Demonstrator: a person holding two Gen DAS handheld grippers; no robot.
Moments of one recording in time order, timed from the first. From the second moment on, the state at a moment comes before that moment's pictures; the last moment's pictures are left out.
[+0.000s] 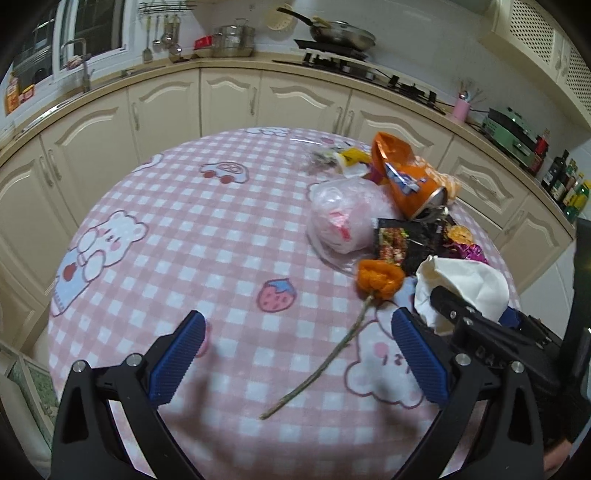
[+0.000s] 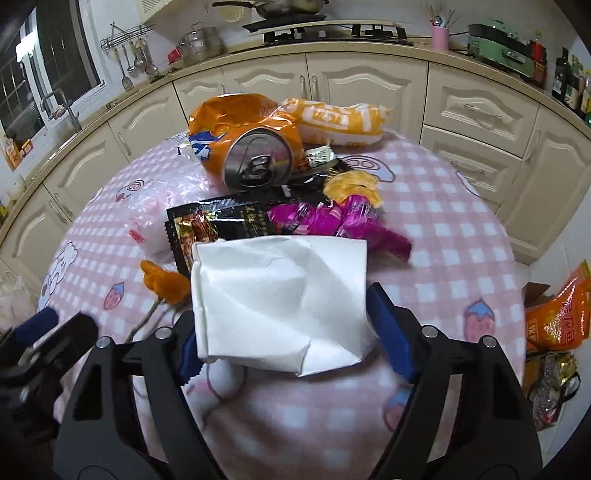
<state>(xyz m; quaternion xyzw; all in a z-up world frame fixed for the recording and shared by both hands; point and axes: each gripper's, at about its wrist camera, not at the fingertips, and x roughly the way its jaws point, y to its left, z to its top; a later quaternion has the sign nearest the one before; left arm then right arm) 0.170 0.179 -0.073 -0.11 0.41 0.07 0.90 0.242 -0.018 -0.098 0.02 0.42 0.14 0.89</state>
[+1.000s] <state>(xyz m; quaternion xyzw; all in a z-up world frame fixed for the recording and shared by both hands) 0.201 0.110 -0.077 -0.03 0.43 0.05 0.90 0.208 -0.155 -0.084 0.15 0.39 0.09 0.90</state>
